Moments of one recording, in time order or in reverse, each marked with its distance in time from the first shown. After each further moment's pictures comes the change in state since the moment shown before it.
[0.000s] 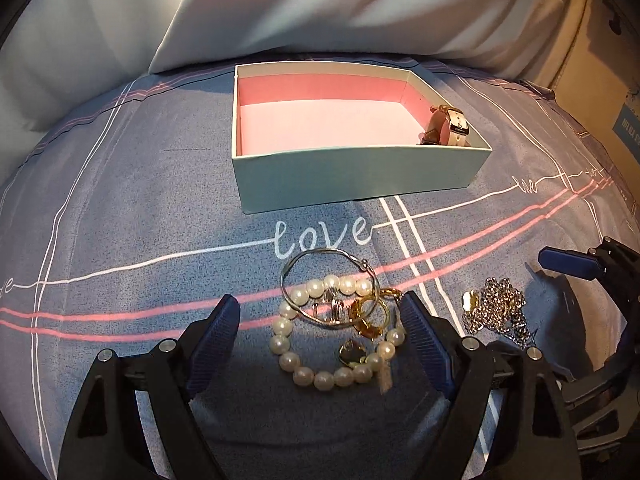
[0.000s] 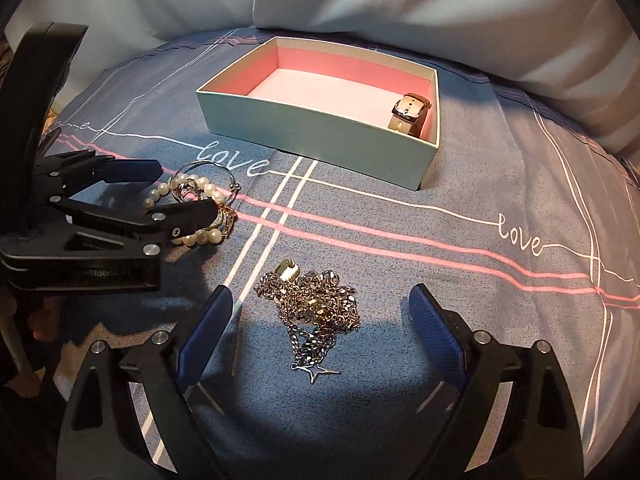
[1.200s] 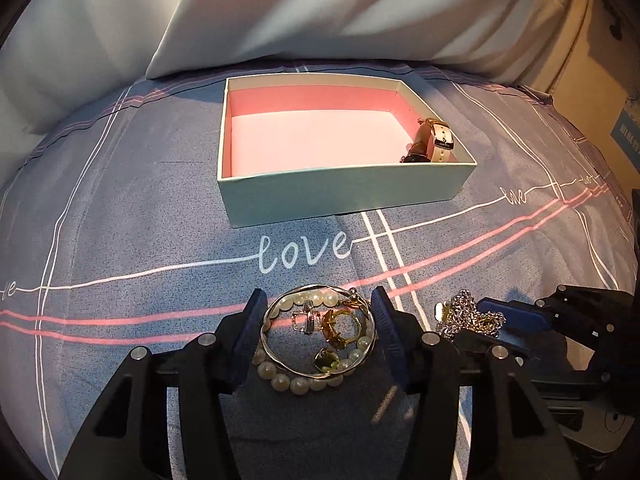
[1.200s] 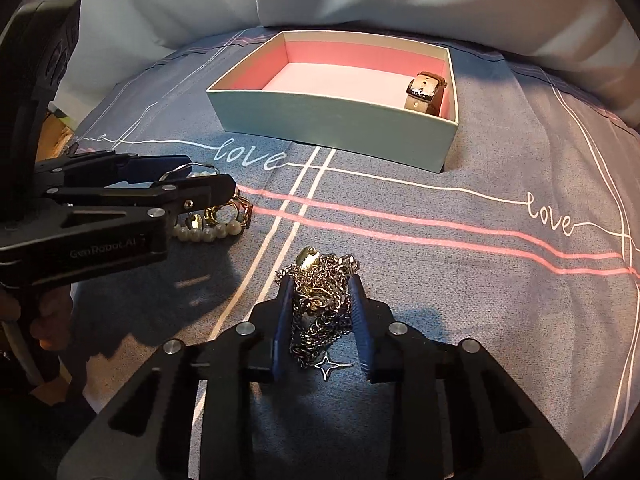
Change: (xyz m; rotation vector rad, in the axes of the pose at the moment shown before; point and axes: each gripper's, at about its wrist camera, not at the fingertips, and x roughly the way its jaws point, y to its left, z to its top) left arm -0.015 -0.011 0.006 -0.016 0.003 -0.018; right arm 0.002 -0.006 -0.004 0.063 0.003 0.113
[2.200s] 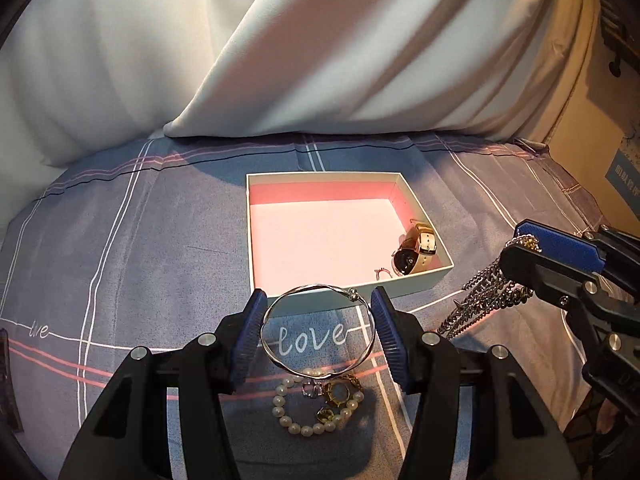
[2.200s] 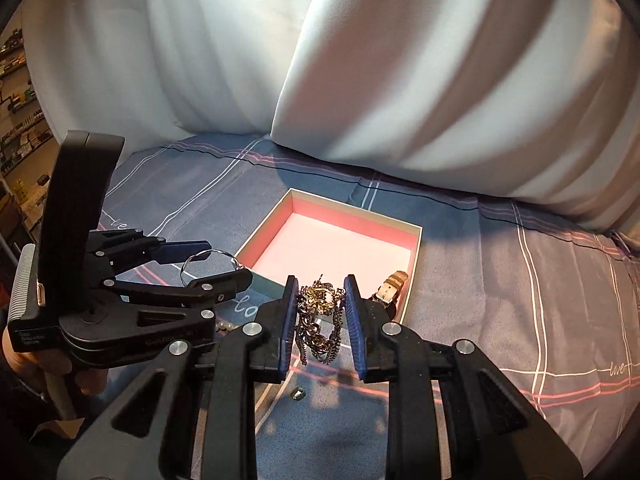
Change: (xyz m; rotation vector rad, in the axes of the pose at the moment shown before) left arm -0.059 0.007 0.064 -0.044 -0.144 0.003; right arm -0.101 0.016 0.093 -0.116 -0.280 -0.053
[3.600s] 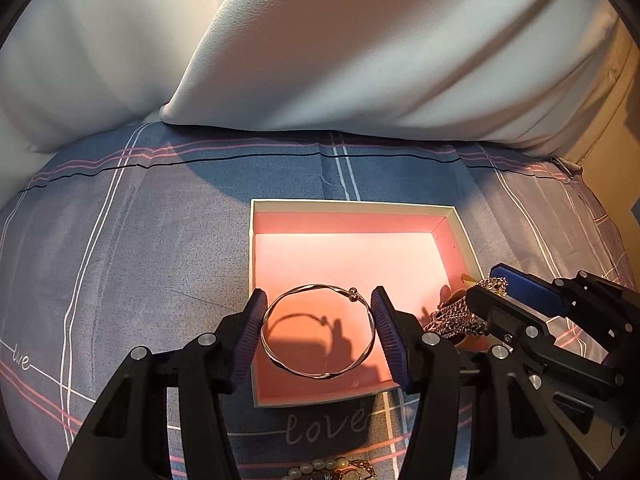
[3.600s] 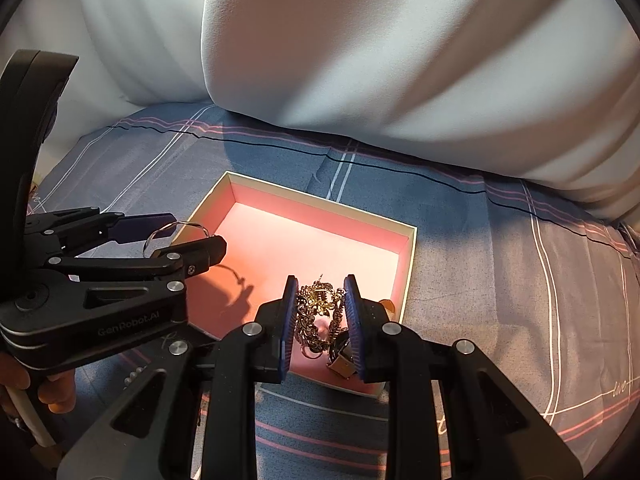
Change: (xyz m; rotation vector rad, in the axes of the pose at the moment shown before) left arm 0.080 0.023 0.052 -0.091 0.091 0.035; right arm 0.115 -0.037 0.026 0.036 0.162 -0.071
